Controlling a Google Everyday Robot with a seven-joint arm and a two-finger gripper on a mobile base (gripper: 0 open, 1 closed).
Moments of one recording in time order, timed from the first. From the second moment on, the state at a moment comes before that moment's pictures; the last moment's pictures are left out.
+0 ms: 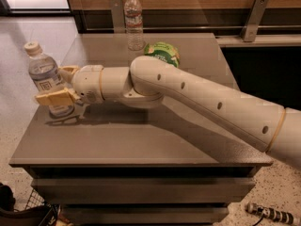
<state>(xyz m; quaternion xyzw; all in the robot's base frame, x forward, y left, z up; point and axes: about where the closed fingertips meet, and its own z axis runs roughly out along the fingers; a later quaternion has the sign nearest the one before) 0.536 0.250 0.897 -0.51 0.51 0.46 0.52</state>
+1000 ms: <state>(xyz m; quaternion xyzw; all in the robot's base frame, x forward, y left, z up) 0.531 0.257 0.898 -0.52 0.50 0.46 0.52</state>
